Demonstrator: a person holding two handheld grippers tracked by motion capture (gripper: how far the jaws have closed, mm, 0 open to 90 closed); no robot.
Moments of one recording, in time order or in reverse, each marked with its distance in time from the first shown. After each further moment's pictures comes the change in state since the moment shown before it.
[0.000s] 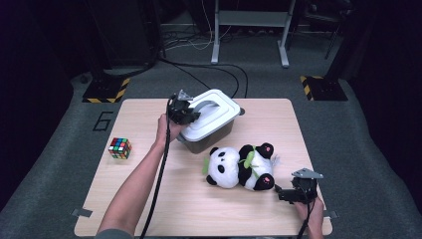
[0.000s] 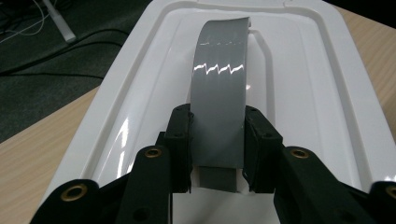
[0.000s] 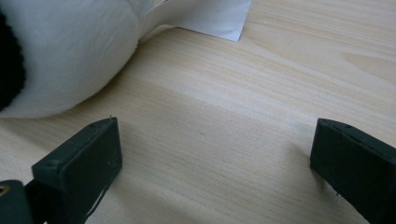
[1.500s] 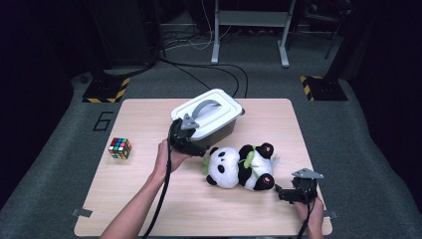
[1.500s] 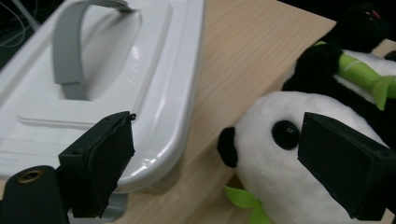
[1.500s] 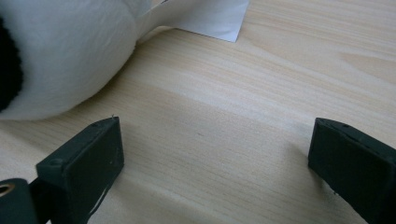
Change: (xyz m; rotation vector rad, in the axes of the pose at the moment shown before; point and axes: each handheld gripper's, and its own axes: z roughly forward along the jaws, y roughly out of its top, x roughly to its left) left arm -0.101 -0.031 -0.067 0.009 -0.049 0.060; right arm -0.001 0.000 0.000 -0.002 -0.005 0.001
